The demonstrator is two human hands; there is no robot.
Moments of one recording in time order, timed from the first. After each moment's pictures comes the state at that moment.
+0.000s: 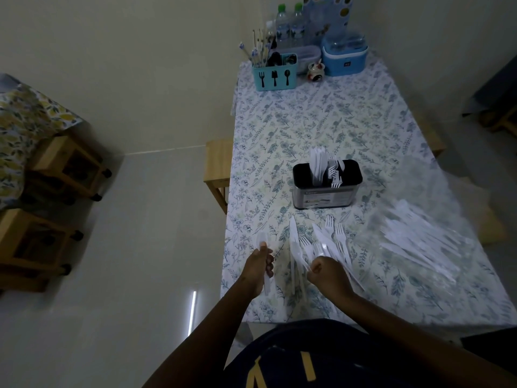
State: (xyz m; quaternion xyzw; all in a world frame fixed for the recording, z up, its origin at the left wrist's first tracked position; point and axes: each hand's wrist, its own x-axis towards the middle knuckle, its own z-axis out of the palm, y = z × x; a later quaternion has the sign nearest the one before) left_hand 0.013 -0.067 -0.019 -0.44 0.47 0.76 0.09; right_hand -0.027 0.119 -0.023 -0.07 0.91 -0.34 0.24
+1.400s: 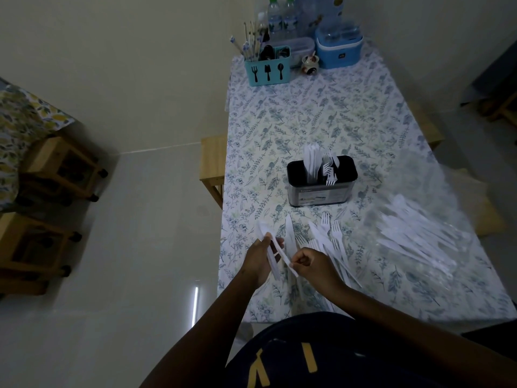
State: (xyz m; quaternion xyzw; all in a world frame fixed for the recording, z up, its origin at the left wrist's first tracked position) left_hand -0.009 -0.059 -0.011 -0.36 0.43 0.82 0.08; right_hand -0.032 0.105 -0.018 -0.09 0.82 -0.50 0.26
